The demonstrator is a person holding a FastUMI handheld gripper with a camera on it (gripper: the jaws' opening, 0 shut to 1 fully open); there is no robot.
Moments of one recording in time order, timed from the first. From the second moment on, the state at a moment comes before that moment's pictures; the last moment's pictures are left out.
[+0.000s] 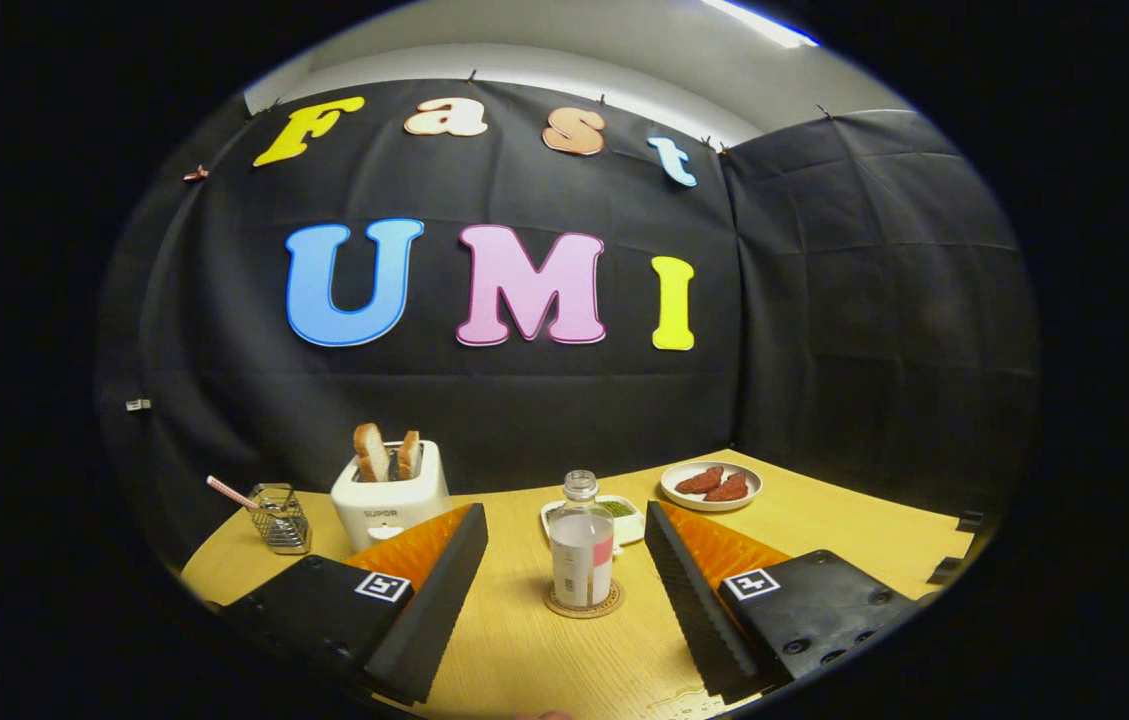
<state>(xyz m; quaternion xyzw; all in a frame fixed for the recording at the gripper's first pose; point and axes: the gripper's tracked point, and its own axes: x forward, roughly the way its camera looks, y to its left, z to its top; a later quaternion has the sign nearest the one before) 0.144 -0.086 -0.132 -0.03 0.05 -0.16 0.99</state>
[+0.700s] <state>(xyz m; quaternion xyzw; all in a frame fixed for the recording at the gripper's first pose) 0.078 -0.038 -0.060 -0.01 0.04 -0.03 1.00</state>
